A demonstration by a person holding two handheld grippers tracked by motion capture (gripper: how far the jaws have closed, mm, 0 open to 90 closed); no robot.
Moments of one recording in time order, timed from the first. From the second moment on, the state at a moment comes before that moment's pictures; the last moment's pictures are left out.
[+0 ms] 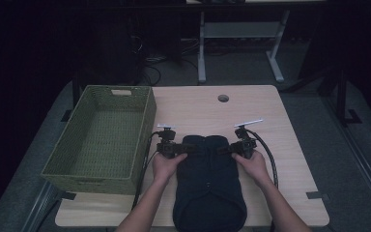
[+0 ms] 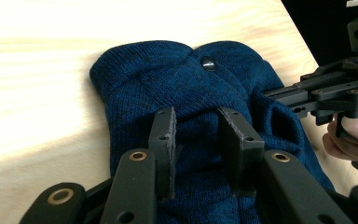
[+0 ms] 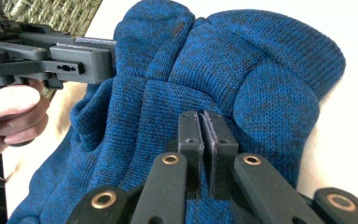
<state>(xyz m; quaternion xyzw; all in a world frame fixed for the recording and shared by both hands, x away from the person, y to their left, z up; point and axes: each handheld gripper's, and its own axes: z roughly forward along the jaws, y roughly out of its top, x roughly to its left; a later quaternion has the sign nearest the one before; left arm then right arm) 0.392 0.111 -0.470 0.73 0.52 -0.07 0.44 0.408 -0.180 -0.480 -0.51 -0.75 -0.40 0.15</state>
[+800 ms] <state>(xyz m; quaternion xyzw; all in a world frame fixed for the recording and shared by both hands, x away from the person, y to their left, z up) 0.391 0.108 -0.459 0.73 0.51 -0.07 0.45 0.401 -0.214 -0.470 -0.53 -0.73 -0.42 0.13</state>
